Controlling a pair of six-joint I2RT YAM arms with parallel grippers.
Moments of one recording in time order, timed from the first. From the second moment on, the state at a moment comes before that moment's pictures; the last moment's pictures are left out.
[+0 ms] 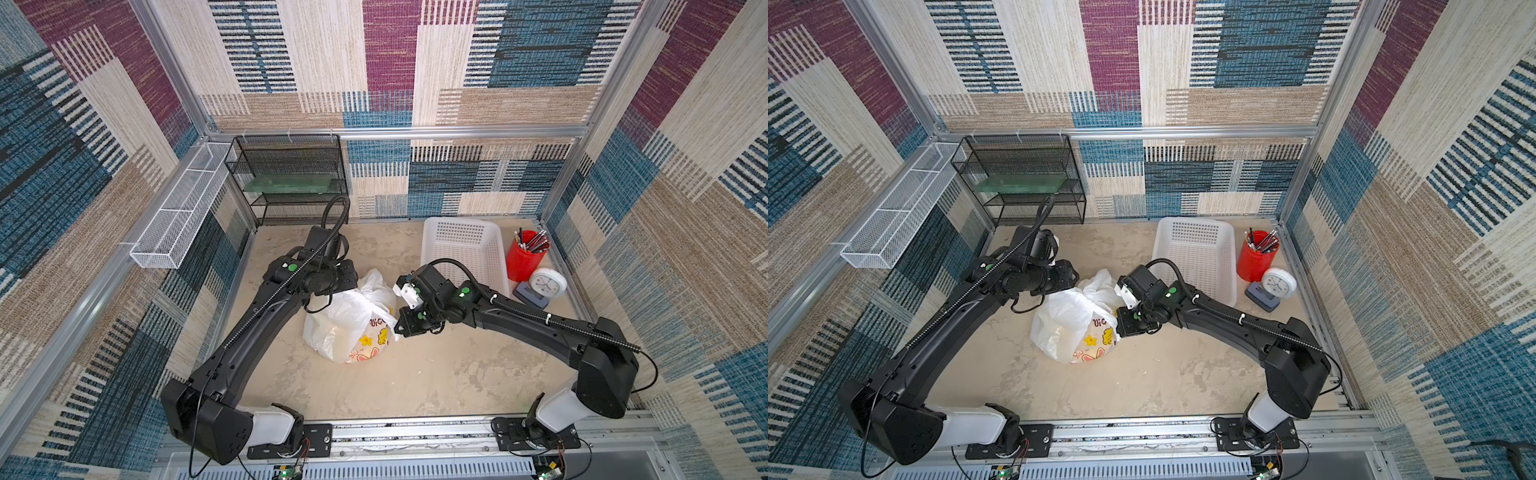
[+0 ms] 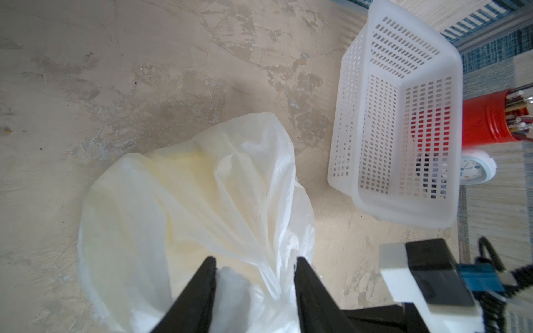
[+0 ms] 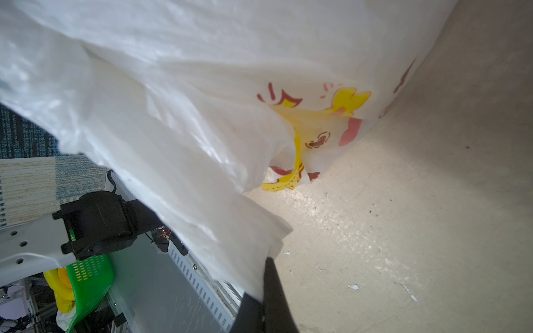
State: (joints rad) left arm -0.42 1.35 1.40 -0.96 0.03 -0.55; right arm 0.85 1.57 1.23 -0.65 -0.37 0.57
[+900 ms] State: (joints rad) left arm -0.13 1.64 1.80 -1.15 0.15 -0.71; right arm 0.79 1.49 1.04 -0.50 -0.36 0.57
